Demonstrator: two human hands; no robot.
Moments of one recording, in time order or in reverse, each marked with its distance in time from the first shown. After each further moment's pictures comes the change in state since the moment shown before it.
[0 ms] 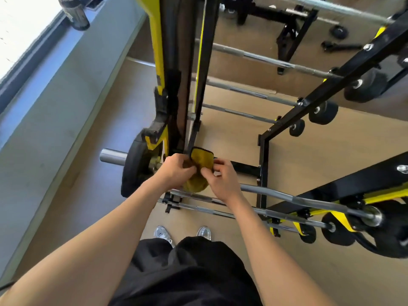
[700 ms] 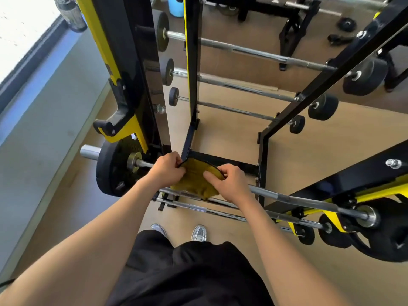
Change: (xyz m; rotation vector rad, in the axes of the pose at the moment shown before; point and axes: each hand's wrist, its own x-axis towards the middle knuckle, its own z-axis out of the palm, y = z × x) left_hand 0.022 0.019 0.057 0.201 0.054 -0.172; right_hand -0.006 0.050 -0.088 -0.209 -0.055 -0.034
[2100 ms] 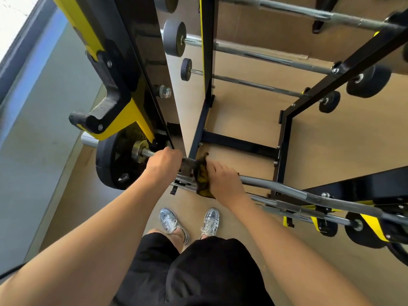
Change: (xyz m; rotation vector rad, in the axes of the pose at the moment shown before) left_hand 0.029 -0.021 0.004 0.656 -0.107 -0.127; right_hand 0.051 0.056 0.093 -0.705 -0.100 -0.374
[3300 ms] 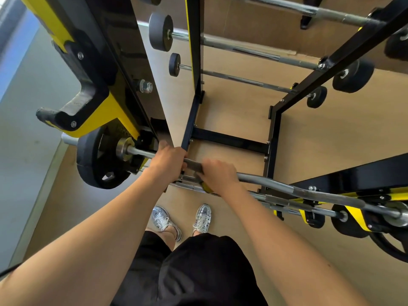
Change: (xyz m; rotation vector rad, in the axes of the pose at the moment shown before) left_hand -0.009 0.039 0.001 -0.157 0.022 0.072; right_hand 0.013 0.017 -0.018 -0.008 -0.177 0.113
